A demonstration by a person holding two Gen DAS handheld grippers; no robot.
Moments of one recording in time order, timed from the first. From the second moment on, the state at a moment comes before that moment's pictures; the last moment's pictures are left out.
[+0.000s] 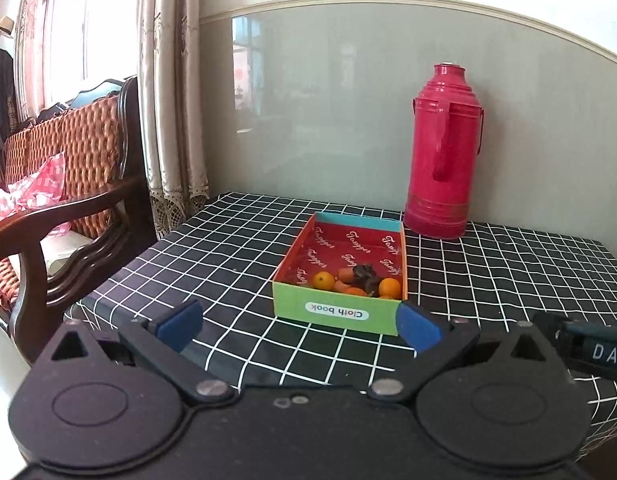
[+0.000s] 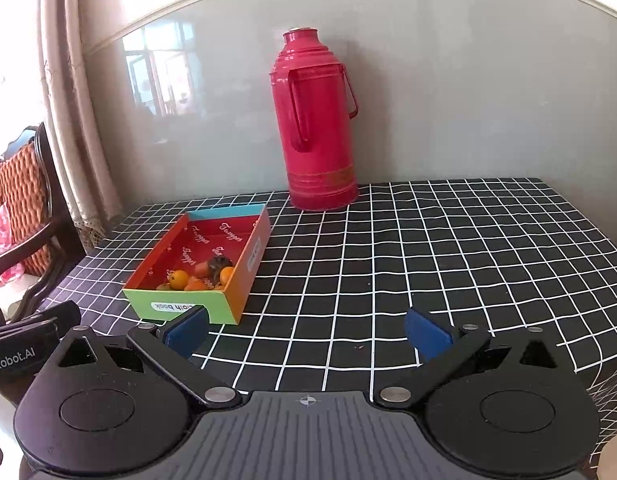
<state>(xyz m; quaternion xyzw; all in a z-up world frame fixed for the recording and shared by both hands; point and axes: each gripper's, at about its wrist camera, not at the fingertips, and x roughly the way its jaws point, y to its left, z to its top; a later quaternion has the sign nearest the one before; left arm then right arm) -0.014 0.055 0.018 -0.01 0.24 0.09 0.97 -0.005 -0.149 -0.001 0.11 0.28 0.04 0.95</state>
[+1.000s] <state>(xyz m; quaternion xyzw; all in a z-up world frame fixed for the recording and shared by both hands) -0.013 0.054 0.016 0.00 0.24 0.08 0.97 -0.004 -0.146 -0.006 0.11 0.29 0.05 0.95</state>
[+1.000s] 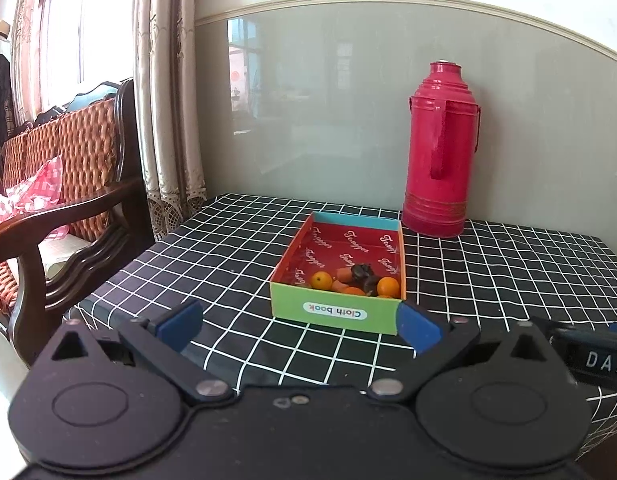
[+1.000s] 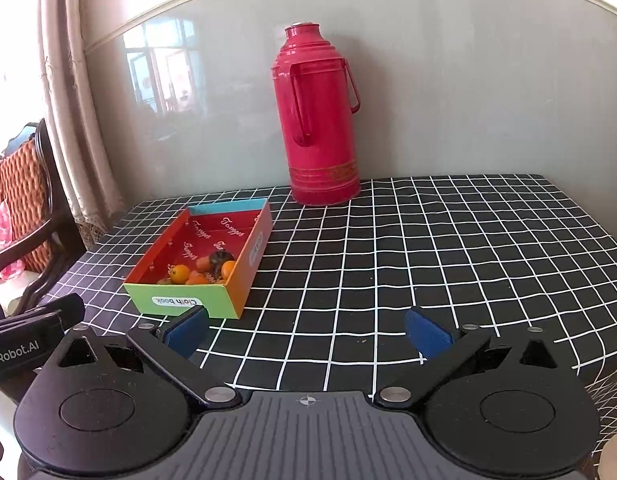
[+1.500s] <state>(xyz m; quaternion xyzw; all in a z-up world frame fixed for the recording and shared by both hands) -0.014 0.054 0.015 0.00 0.24 0.08 0.97 -0.004 -0.144 -0.006 0.10 0.29 0.05 0.95</state>
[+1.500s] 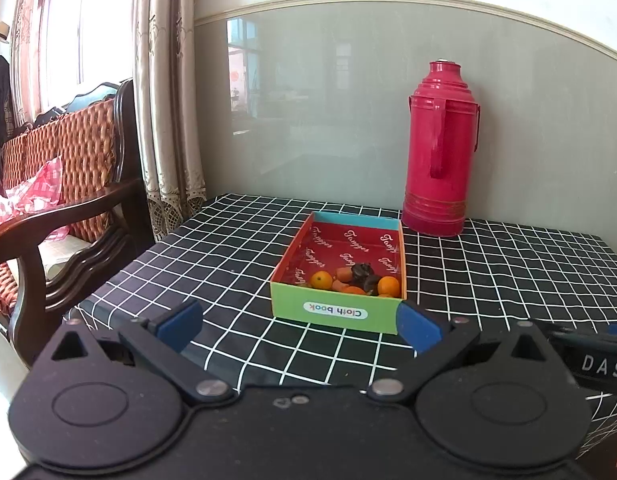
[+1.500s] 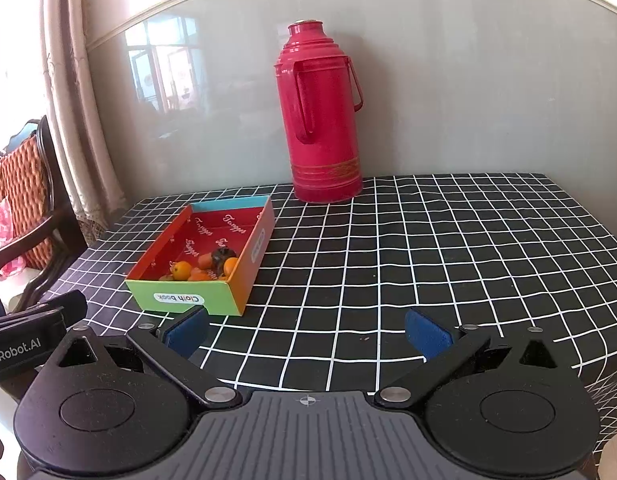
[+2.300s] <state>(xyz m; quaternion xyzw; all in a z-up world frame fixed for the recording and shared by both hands) -0.014 0.056 0.015 0.00 0.24 0.08 0.97 -0.005 -0.143 -0.004 0.10 0.28 0.05 0.95</state>
